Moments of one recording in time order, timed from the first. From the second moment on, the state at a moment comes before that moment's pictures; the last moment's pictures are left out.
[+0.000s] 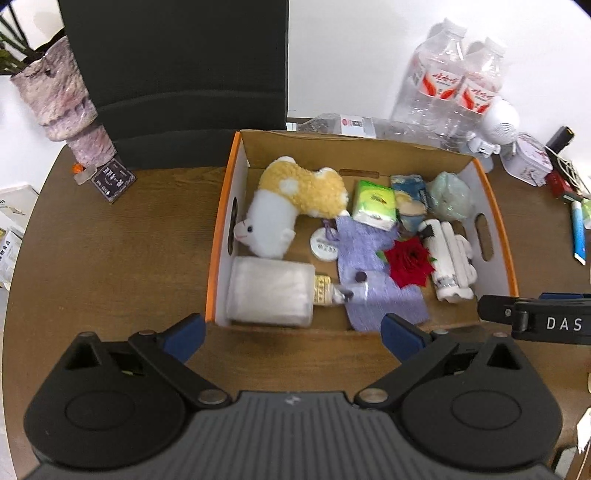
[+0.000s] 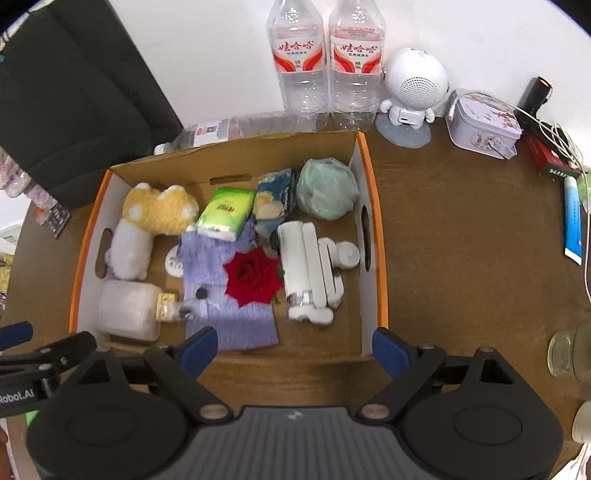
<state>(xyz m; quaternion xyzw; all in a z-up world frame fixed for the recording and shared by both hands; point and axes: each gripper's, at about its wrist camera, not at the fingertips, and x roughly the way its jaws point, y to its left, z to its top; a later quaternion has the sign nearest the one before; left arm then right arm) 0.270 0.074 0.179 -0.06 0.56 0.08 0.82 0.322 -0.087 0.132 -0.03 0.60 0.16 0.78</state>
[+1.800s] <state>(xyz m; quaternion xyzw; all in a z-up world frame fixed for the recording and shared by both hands) -0.016 0.008 0.014 -0.03 0.34 0.07 0.94 0.023 -0.153 -0.004 -0.06 0.34 0.18 0.92</state>
